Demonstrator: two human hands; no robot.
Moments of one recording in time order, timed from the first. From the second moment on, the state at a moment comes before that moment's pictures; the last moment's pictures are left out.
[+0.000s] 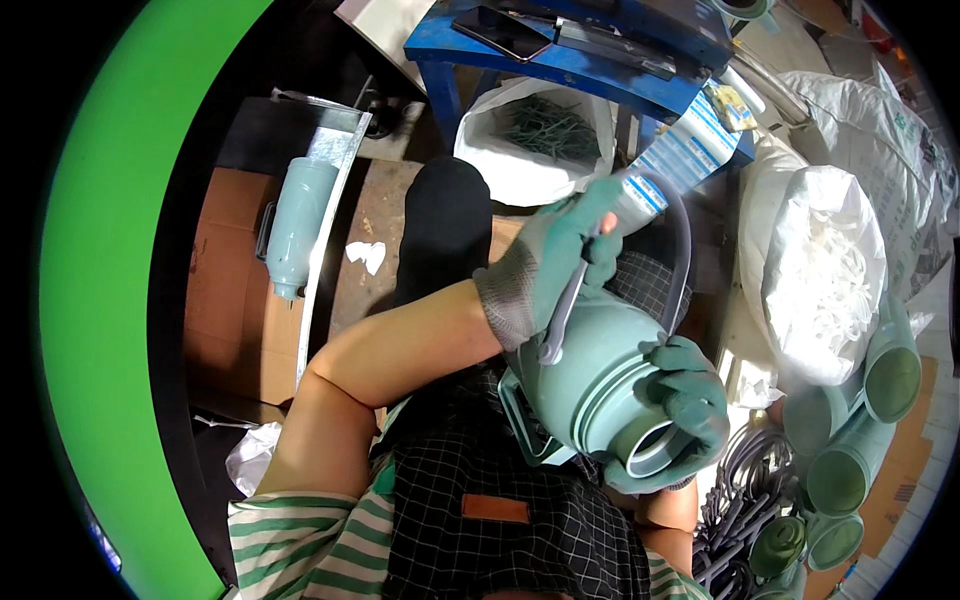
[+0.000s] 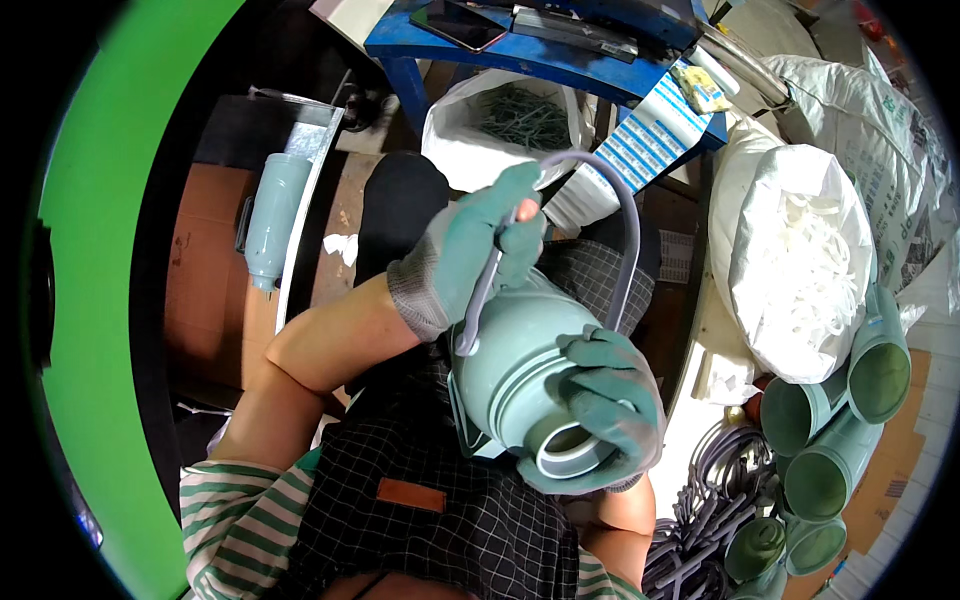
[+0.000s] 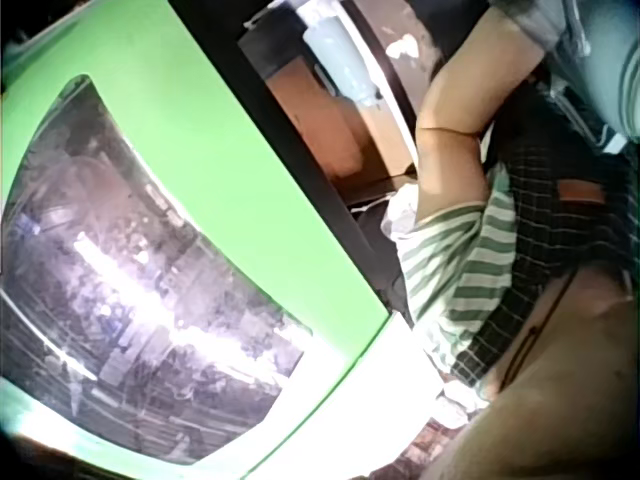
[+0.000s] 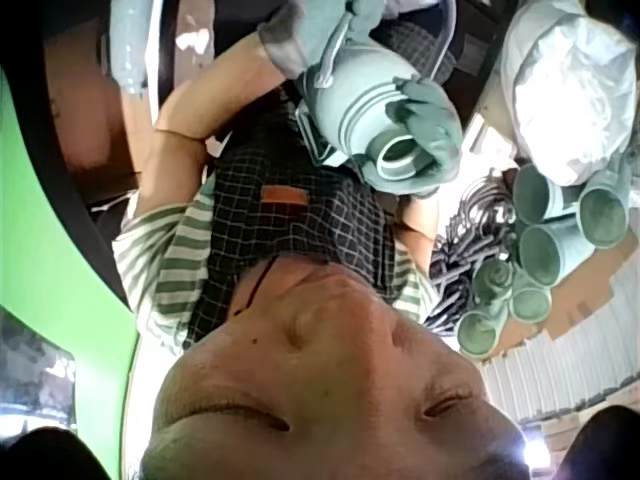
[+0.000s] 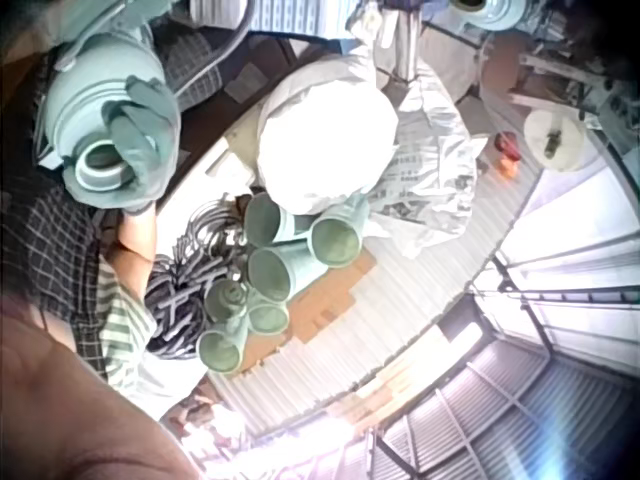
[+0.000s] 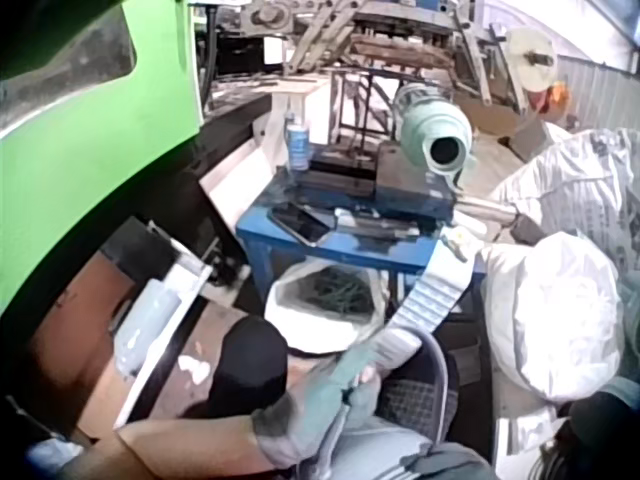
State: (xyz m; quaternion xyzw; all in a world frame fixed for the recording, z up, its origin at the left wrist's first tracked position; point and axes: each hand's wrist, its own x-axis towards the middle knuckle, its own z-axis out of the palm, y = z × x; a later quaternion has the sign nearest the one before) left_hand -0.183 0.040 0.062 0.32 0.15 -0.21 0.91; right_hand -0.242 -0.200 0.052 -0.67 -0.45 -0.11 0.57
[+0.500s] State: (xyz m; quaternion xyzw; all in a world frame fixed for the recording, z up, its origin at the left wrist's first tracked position) left_hand -0.213 0.023 0.074 0.41 -0.49 0.07 0.77; right_hand -0.236 -0.170 0.117 -0.70 0.01 0.25 0.67
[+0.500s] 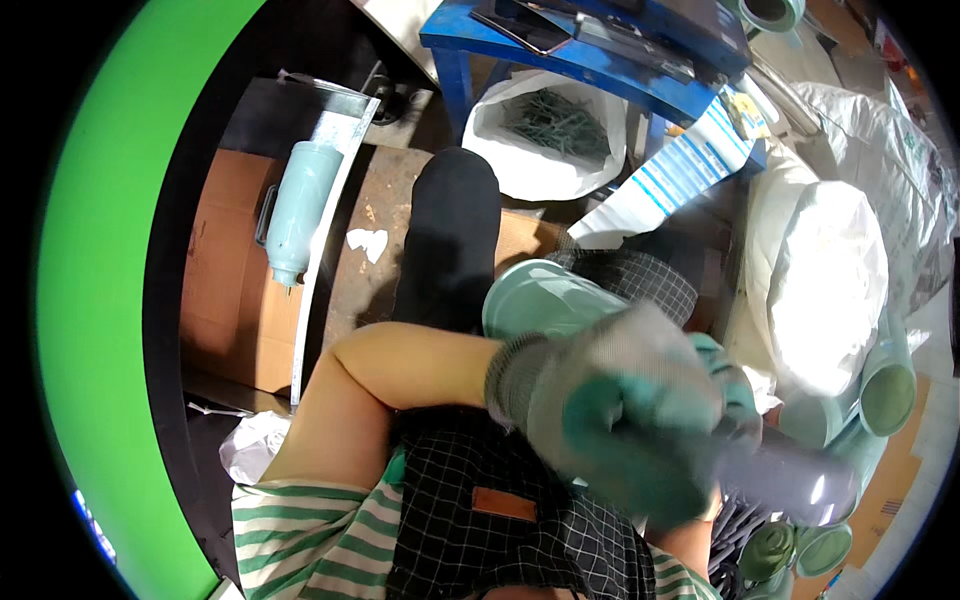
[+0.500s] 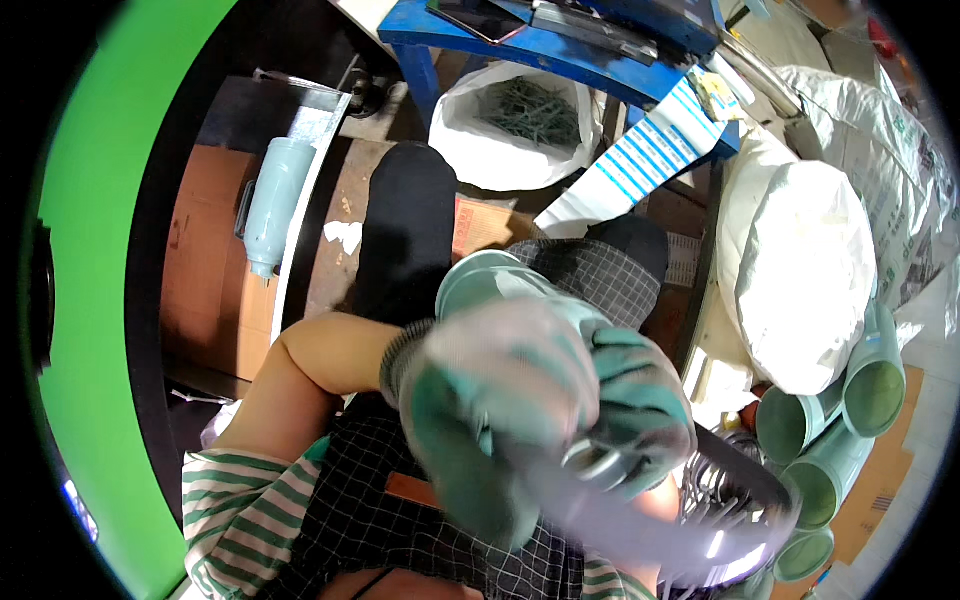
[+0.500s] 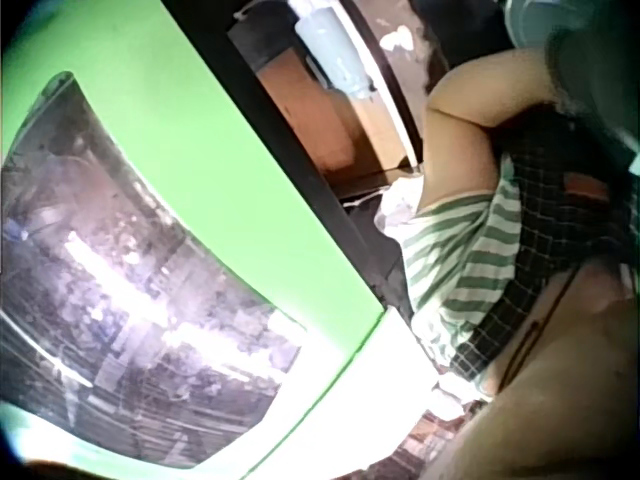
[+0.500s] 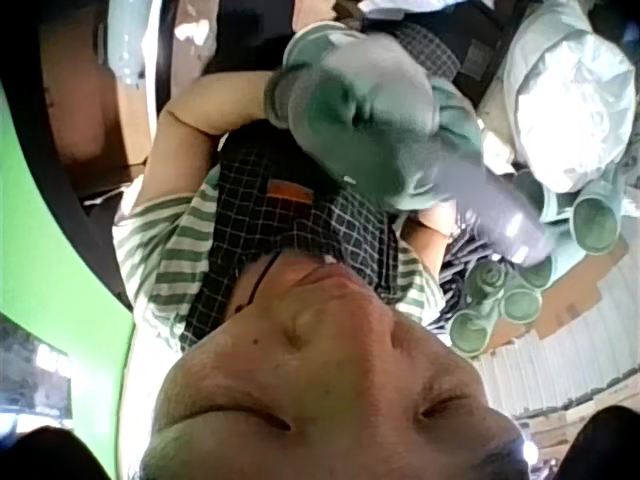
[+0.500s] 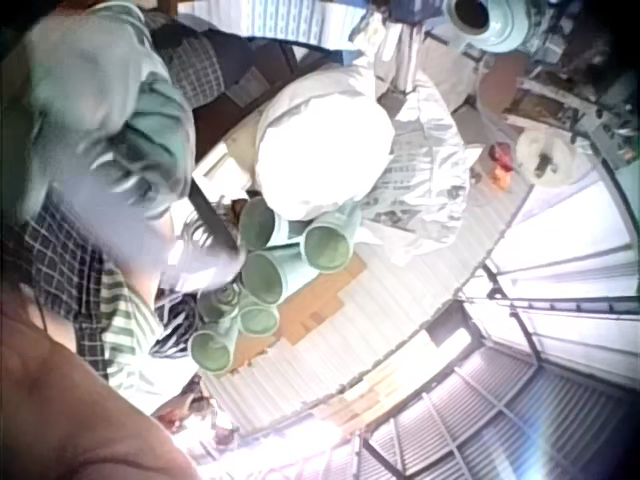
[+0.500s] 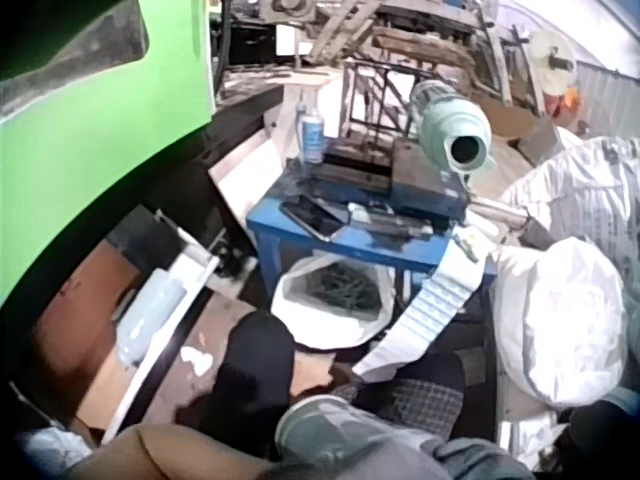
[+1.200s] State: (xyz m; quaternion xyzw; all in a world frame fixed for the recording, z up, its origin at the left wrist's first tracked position) left_hand -0.310 0.068 0.125 0.55 0.16 -0.22 0.79; right_hand -0.199 -0.126 0.050 -0.33 0.03 0.22 0.92
